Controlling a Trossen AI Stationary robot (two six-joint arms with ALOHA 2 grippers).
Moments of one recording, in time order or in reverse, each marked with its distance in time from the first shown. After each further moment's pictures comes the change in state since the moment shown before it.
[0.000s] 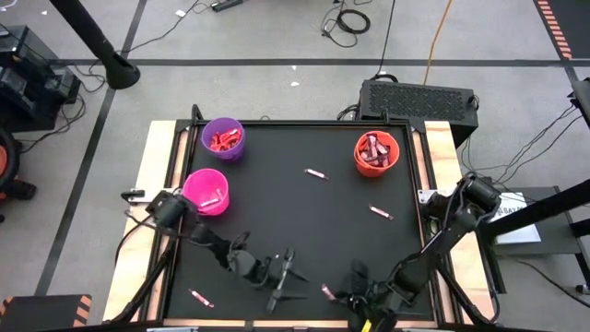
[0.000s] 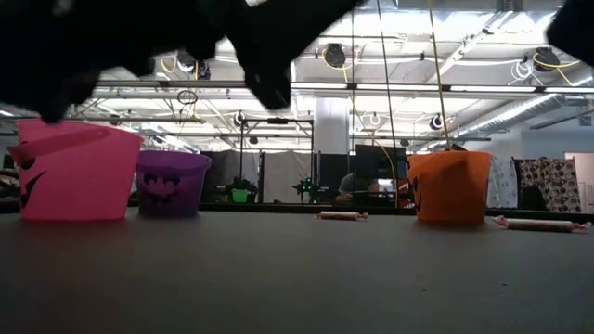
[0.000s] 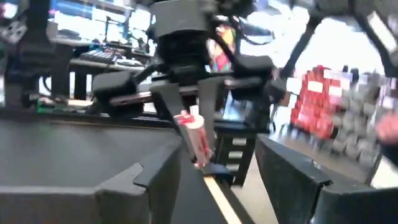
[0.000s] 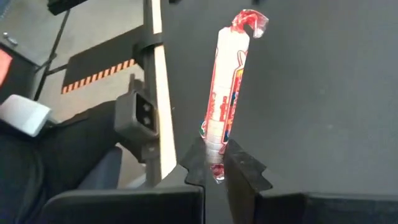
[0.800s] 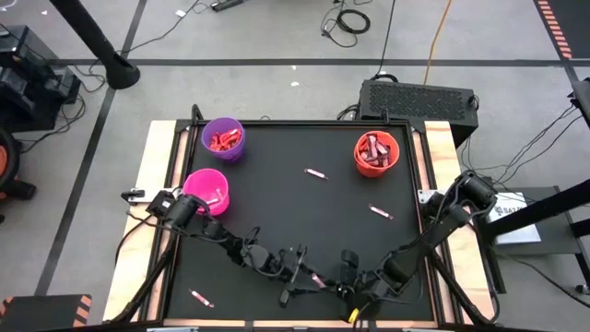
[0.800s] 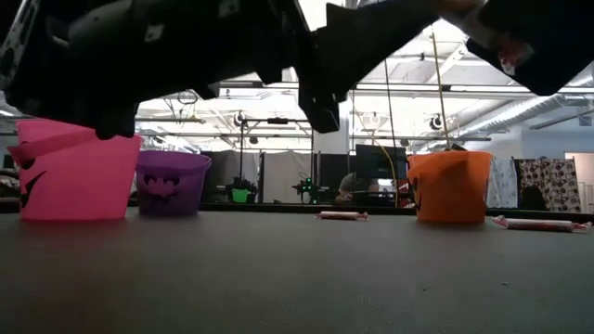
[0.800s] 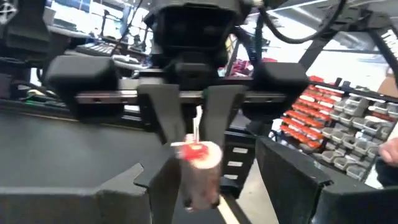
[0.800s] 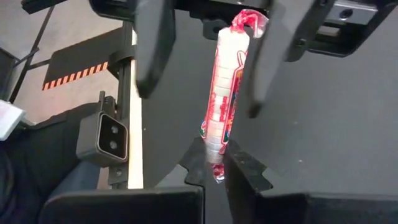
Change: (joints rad) left arm 0.084 0.087 0.108 -0.006 0.095 -0.104; right arm -0.106 0.000 0.000 0.009 -0.039 -0.131
